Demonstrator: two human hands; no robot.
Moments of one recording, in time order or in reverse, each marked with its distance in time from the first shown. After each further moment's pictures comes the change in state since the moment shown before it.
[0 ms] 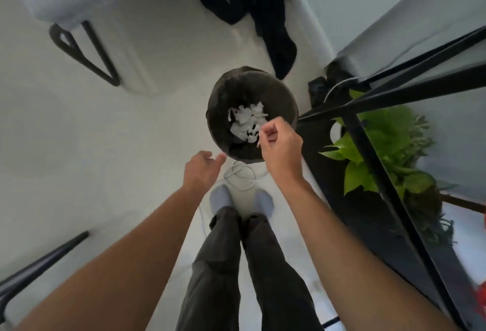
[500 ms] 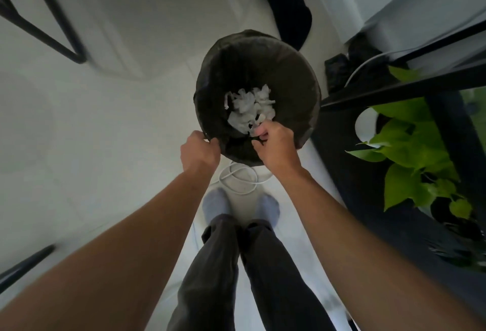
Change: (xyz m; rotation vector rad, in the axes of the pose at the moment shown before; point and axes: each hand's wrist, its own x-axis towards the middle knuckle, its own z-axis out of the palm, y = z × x) left_hand 0.134 -0.021 0.066 -0.102 0.159 -0.067; right_hand 0.045 0.124 0.102 -0.175 -0.258 0.072
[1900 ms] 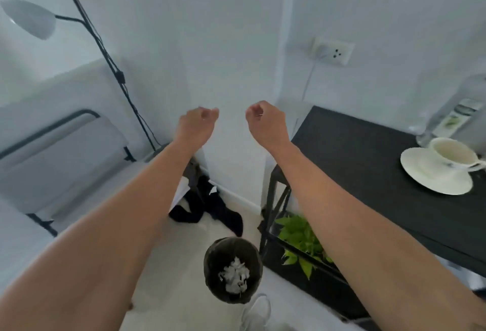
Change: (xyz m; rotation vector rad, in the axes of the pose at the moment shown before) left_hand -0.518 0.409 -0.392 0.164 0.047 1.284; right_hand -0.248 -0.435 -0.551 0.295 0.887 -0.176
